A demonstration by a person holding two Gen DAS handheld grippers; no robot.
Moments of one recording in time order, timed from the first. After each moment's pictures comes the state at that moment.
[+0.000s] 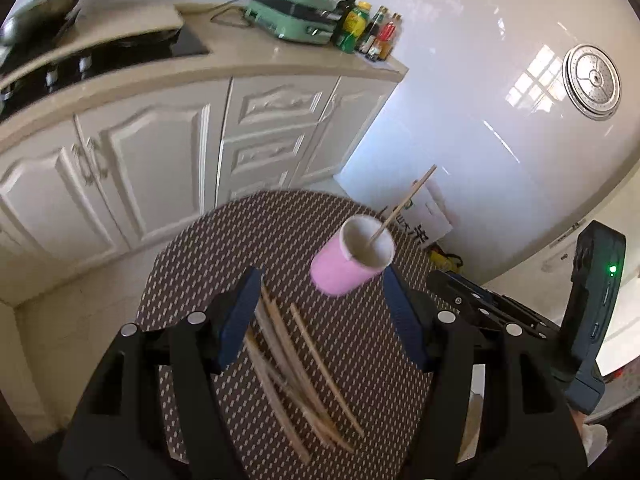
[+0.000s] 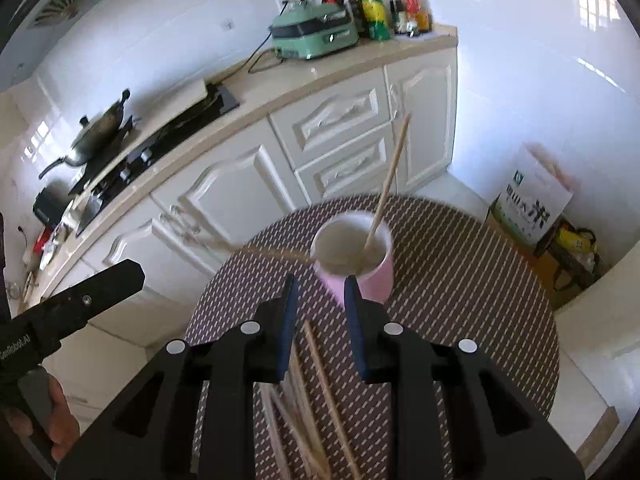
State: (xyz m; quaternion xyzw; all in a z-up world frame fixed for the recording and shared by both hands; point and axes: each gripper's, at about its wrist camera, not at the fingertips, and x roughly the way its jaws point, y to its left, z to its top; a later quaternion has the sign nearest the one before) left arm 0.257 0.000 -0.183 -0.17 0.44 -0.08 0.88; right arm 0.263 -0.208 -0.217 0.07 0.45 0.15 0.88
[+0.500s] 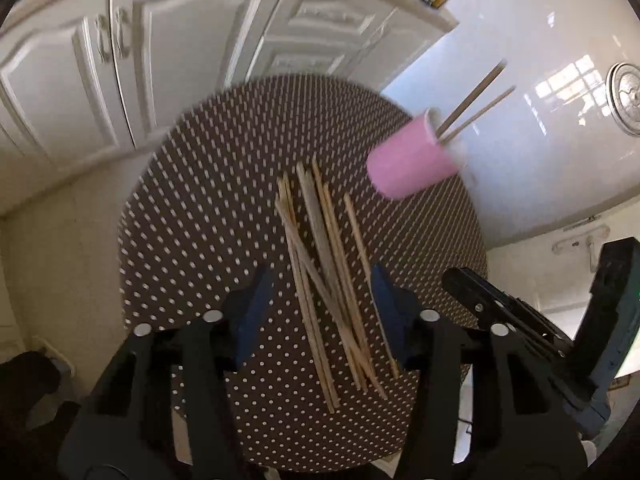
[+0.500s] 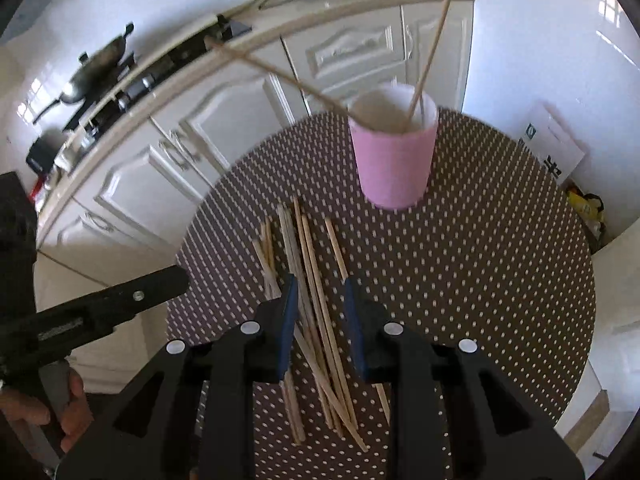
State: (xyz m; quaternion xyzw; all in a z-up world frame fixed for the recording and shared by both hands) left arm 0.224 0.026 -0.308 -0.23 0.55 -0.07 0.80; right arm 0.221 -0.178 -0.299 0.02 0.52 0.16 0.84
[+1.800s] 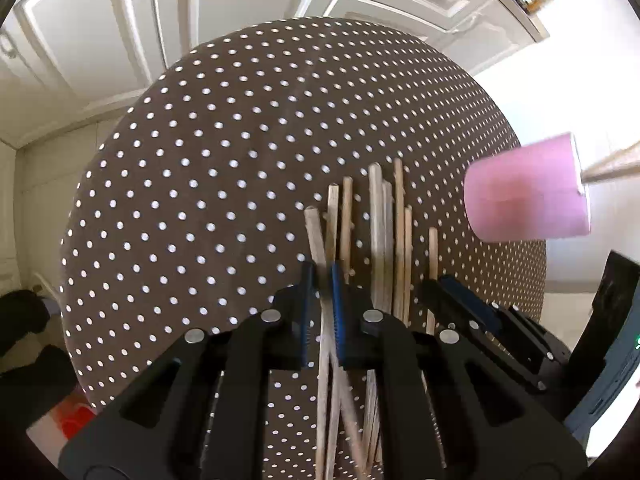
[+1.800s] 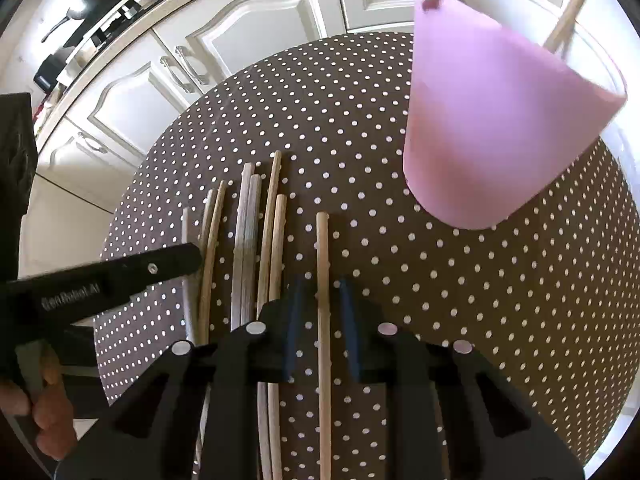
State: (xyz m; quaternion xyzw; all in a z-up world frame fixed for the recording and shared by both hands) left arm 0.300 0.024 -0.398 -0.29 0.60 0.04 0.75; right arm 0.309 -0.141 -0.394 -0.06 0.58 0.25 0.78
